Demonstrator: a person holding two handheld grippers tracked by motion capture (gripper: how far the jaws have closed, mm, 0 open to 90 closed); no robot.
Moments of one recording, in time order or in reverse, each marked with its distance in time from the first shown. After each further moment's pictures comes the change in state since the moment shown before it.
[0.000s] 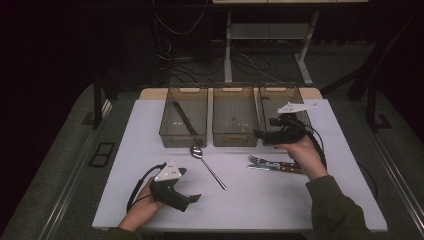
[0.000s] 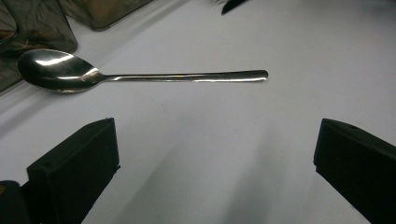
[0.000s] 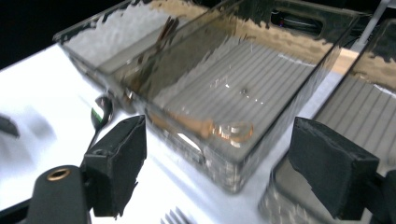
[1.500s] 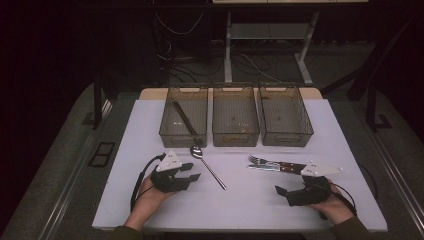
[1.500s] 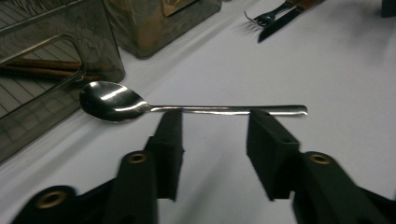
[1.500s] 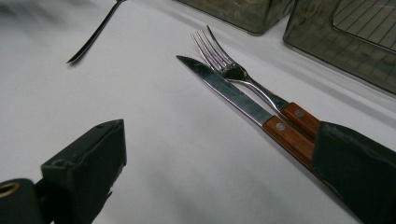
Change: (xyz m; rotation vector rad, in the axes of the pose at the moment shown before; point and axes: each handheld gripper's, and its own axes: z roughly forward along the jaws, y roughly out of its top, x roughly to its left) left arm 0.017 0.024 0.001 -0.009 0.100 0.000; right arm 0.022 -0.144 -0.053 0.031 -0.023 -0.078
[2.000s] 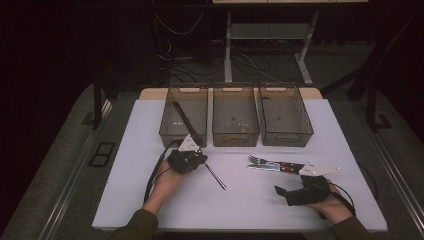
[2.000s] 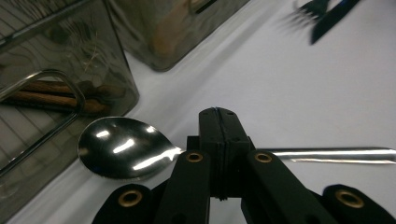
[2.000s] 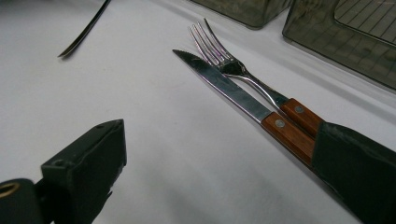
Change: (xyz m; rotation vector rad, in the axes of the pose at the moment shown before) left arm 0.025 0.027 0.060 0.132 0.033 0.016; right arm 0.000 0.000 0.004 0.018 -0.011 -0.008
